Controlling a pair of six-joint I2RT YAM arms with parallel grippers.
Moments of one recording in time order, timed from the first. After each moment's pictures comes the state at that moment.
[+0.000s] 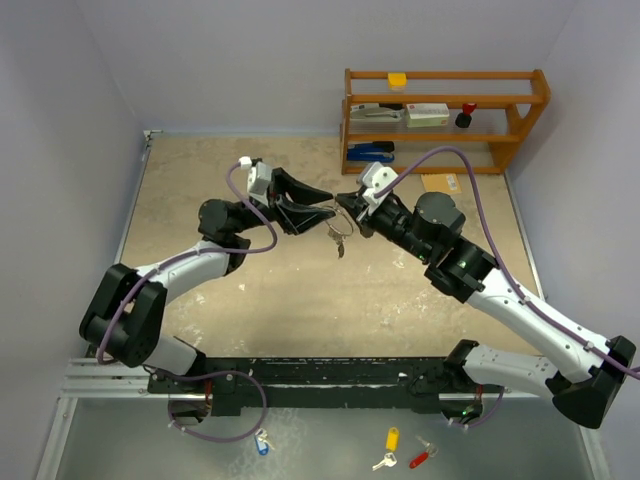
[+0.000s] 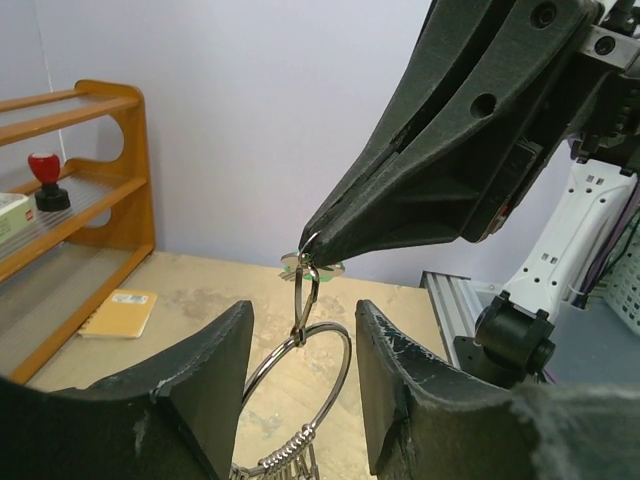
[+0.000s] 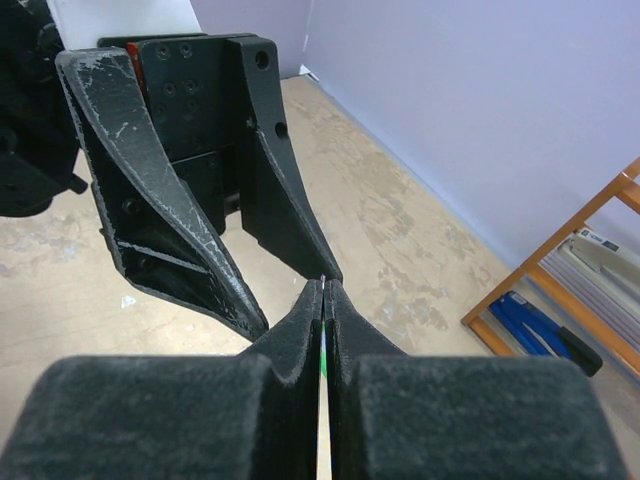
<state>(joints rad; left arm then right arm) -0.48 1.45 0.78 1.27 0.87 -0.59 0.81 1.04 1.05 -0.01 -0.05 -0.24</state>
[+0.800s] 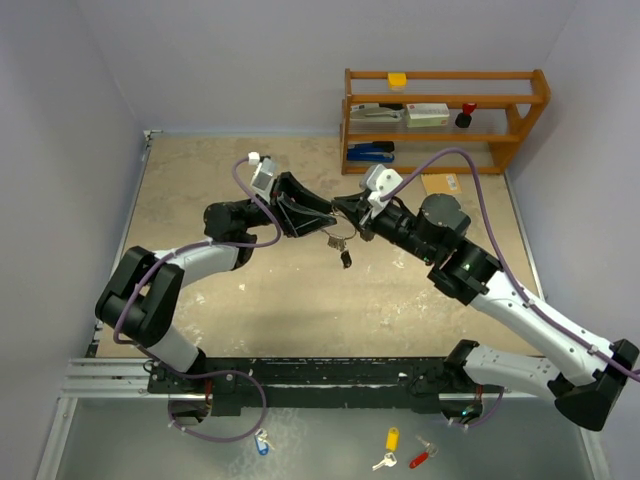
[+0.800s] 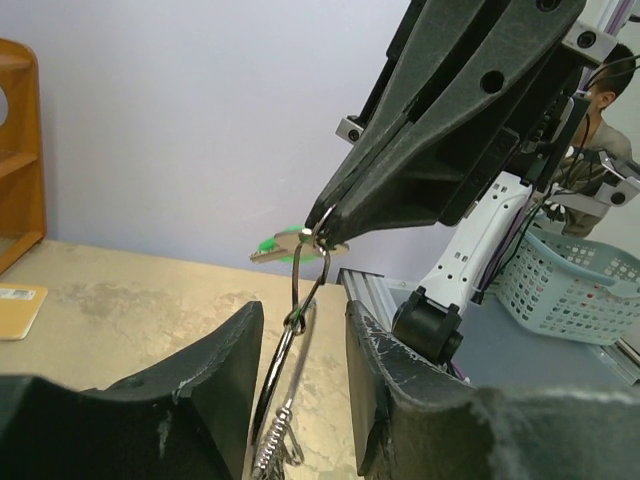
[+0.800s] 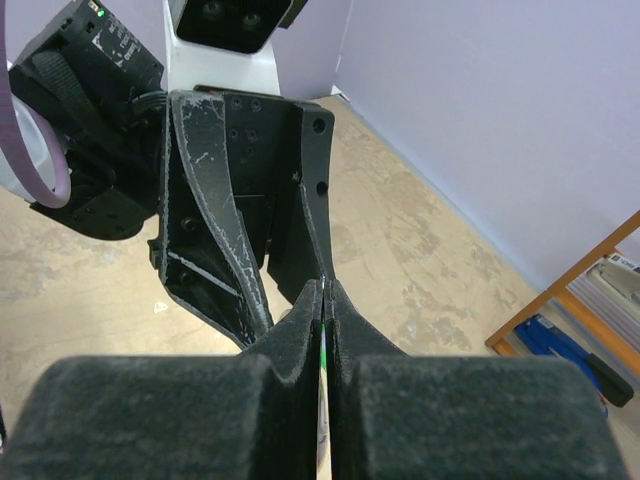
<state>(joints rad) -0.48 1.59 0.81 1.52 0.97 -0.91 0.81 1.03 1.05 -0.01 -0.13 -0.21</state>
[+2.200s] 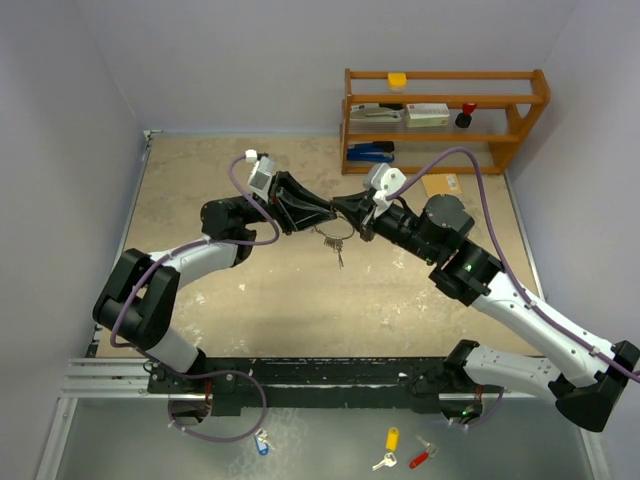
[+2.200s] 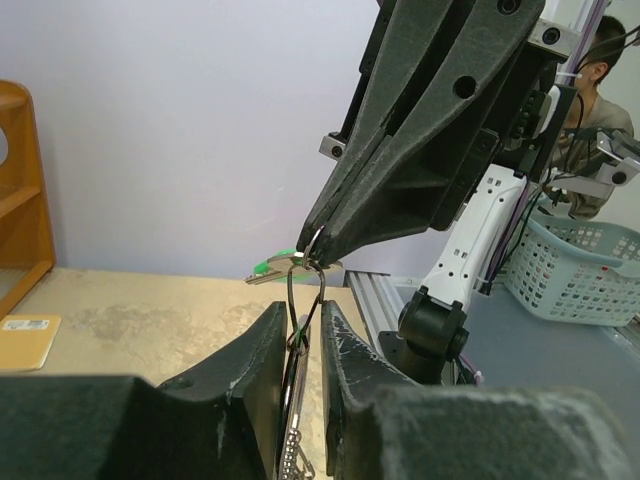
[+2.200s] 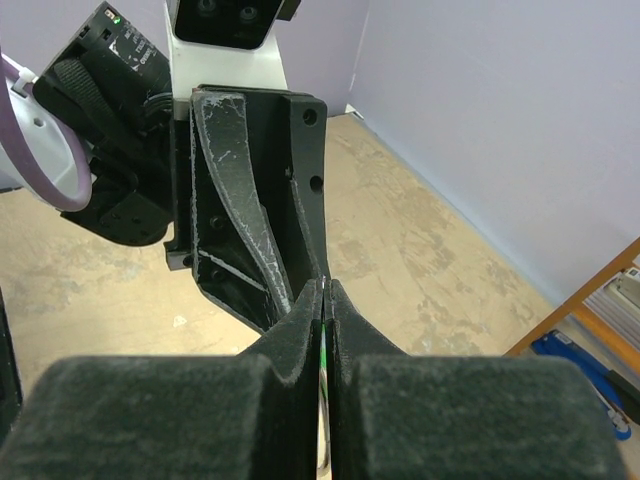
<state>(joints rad) -0.49 1.57 0.85 1.53 1.01 -0.87 0.81 1.01 1.05 0.02 -0.15 -0.17</state>
